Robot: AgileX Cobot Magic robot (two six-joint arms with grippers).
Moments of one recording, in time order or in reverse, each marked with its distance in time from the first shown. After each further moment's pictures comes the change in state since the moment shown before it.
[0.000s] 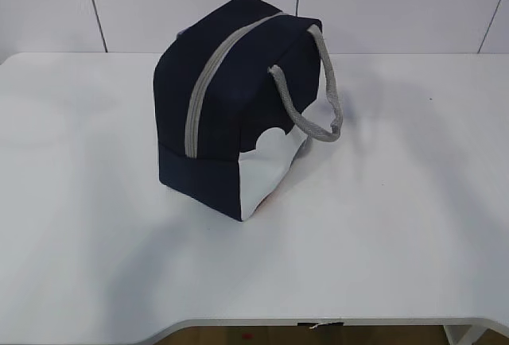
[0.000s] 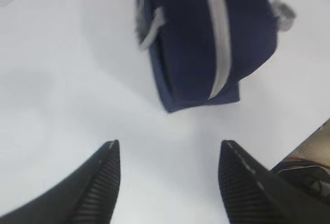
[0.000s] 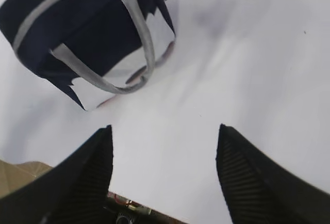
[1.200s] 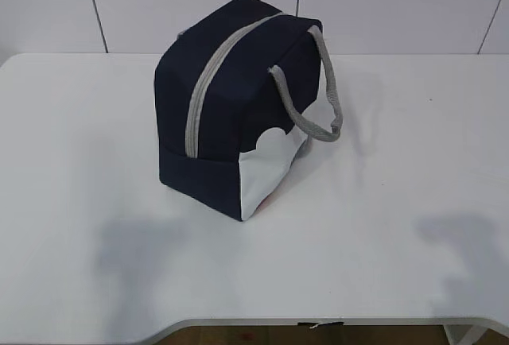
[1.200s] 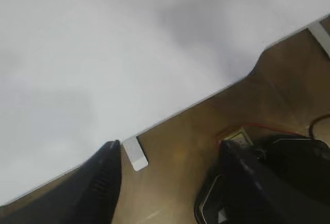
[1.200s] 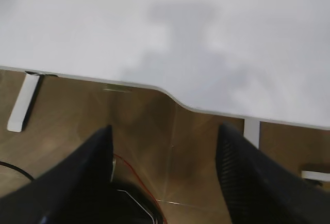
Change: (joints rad) left arm 0.000 -0.876 0.855 0.118 0.013 -0.224; right arm 0.000 -0.872 0.813 -0.226 0.008 0.129
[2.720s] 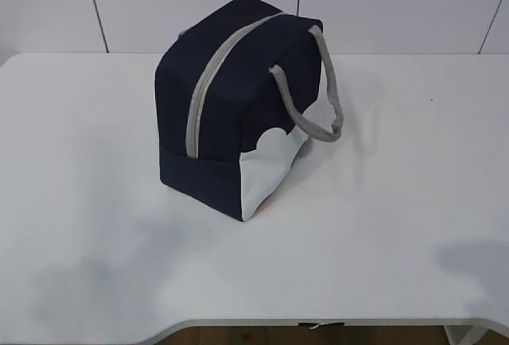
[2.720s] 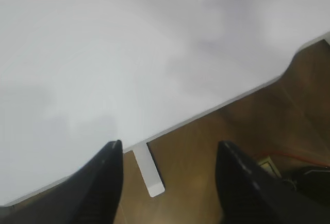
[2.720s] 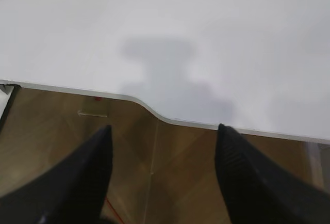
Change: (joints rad) left arm 0.032 -0.292 0.266 0.069 -0.118 0.000; right arm 0.000 -0.190 0.181 -0.074 -0.110 0.001
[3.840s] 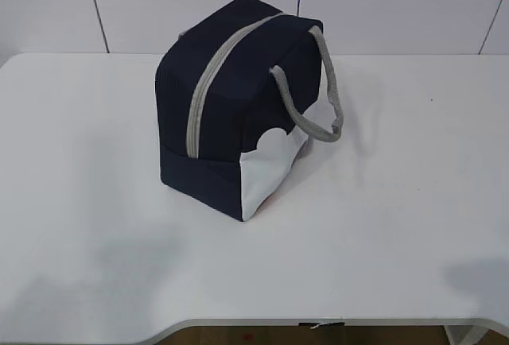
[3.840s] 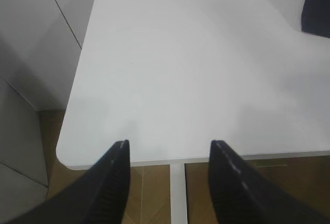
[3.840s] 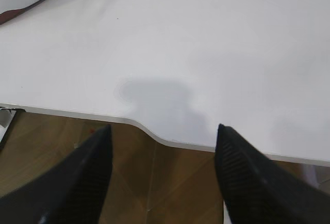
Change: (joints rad) left arm 0.383 -0.242 0.003 0.000 0.006 0.000; right arm 0.000 -0.146 0.000 -0.002 0.000 0.000
